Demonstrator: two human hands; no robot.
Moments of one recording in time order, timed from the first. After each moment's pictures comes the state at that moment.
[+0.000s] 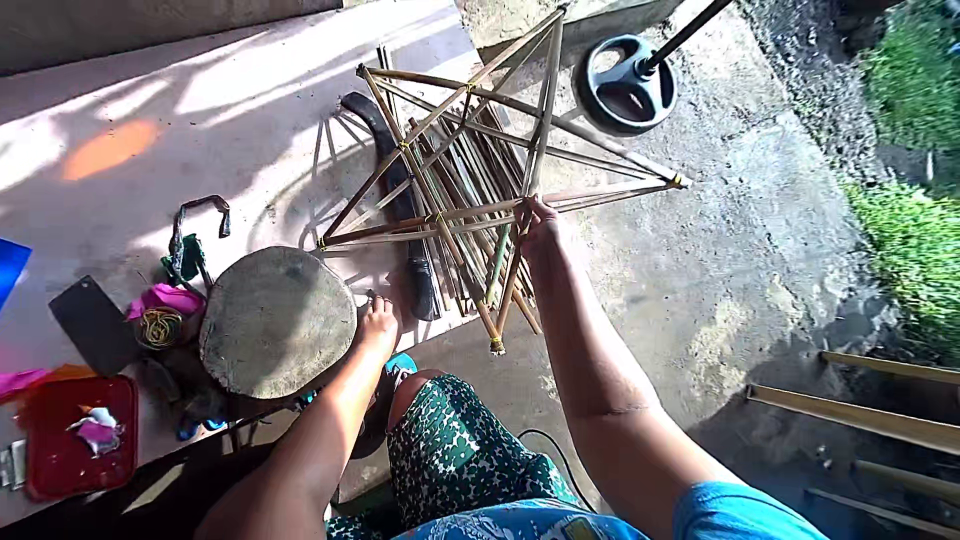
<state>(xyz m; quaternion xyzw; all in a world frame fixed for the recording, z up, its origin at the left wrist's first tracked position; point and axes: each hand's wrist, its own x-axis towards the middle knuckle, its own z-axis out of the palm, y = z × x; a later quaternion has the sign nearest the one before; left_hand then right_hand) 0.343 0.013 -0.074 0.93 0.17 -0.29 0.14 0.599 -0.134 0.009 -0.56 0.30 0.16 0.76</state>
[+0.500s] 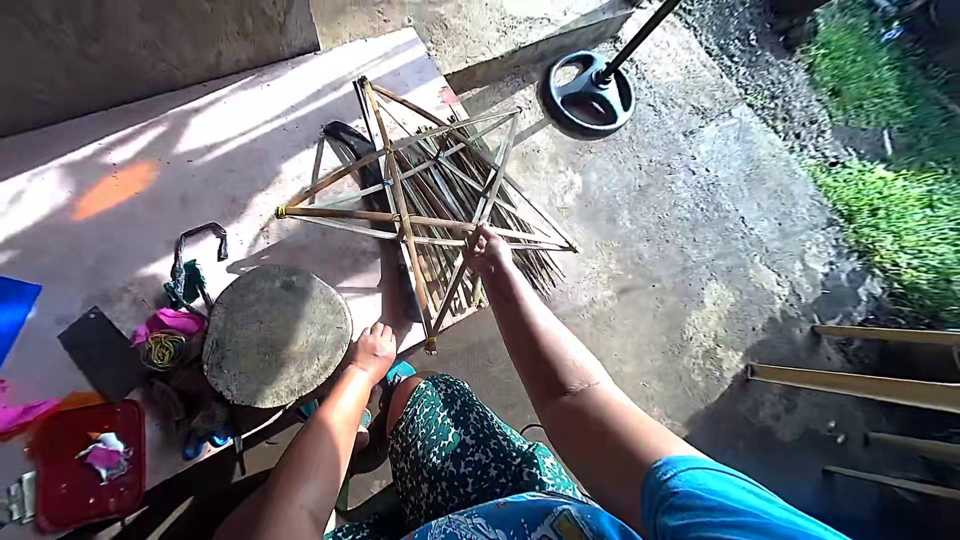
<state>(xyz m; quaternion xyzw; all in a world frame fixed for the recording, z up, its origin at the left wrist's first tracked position) 0.306 0.006 -0.065 0.97 0.02 -0.23 0.12 0.560 -0.119 -0.026 -0.50 0.34 0.20 0.77</state>
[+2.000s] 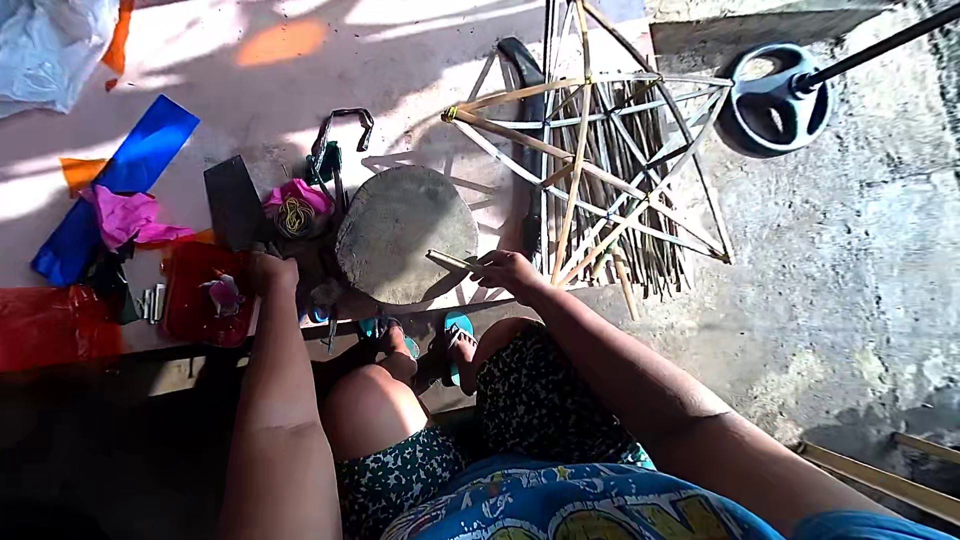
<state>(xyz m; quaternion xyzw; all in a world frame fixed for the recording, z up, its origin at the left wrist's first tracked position) 0.091 0.265 -0.052 0.64 0.73 -0.05 0.23 0.367 -0.035 -0.023 -0.75 -0.13 0.54 0.38</state>
